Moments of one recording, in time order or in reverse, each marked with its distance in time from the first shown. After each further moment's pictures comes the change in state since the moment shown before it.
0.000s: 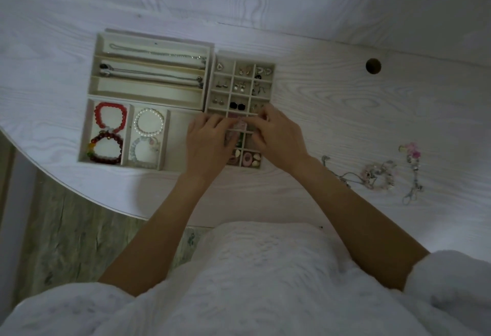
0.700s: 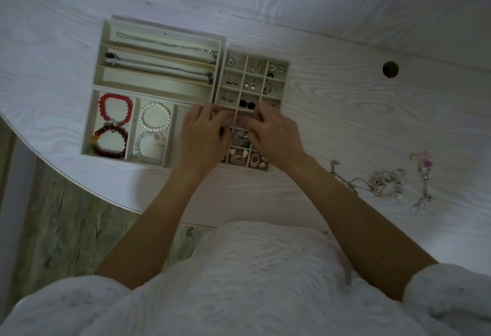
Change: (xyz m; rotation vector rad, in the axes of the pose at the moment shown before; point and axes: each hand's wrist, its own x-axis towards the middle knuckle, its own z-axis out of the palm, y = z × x) left_hand 0.008 -0.014 -0.011 -0.010 -0.068 -0.060; right_hand 0.015 -0.005 0.017 -0.078 0.072 -0.156
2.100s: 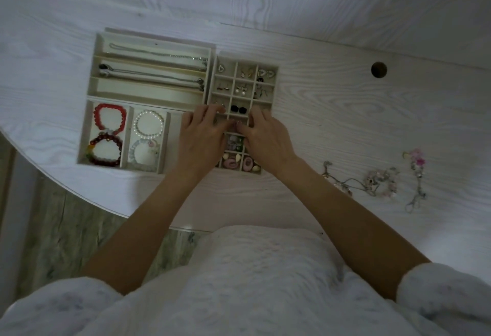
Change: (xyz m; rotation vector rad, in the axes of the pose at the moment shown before) left_hand 0.011 0.008 -0.005 0.239 -0.085 0.179; right_hand 0.002 -0.005 -0.003 -0.161 -0.094 0.061
